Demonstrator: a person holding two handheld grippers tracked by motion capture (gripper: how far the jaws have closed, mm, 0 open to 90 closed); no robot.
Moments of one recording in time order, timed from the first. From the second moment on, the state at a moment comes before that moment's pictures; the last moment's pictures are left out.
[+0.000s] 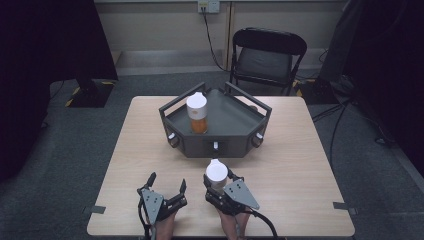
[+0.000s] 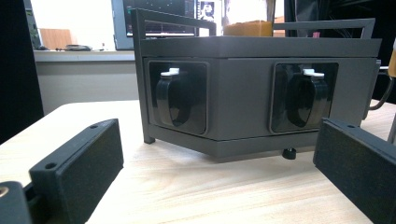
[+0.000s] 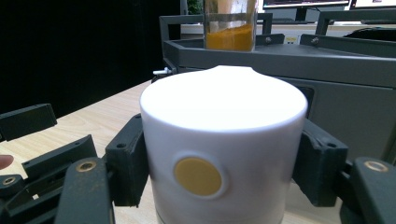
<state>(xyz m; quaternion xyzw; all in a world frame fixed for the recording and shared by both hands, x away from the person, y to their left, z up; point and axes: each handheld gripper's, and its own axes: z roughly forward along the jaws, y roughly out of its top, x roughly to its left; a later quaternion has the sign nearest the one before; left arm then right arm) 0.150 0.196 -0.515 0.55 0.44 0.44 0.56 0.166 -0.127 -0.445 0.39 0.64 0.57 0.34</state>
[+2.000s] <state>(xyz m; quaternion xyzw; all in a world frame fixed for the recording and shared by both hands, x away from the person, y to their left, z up) 0.150 0.196 -0.515 0.55 0.44 0.44 0.56 0.205 -0.144 -0.361 0.37 0.65 0.57 0.35</state>
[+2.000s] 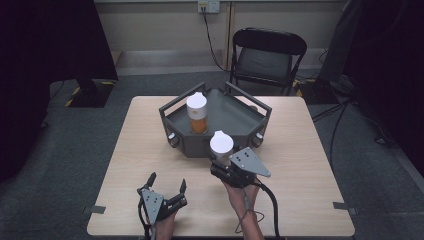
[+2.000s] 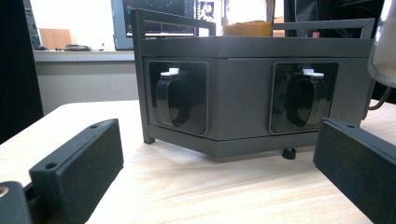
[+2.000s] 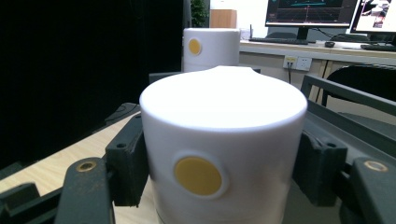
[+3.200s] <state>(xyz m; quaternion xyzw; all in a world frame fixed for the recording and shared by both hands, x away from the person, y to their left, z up) 0.150 0.197 -0.515 0.55 0.44 0.44 0.56 0.260 -0.149 -0.314 0.39 0.62 0.57 0.38</state>
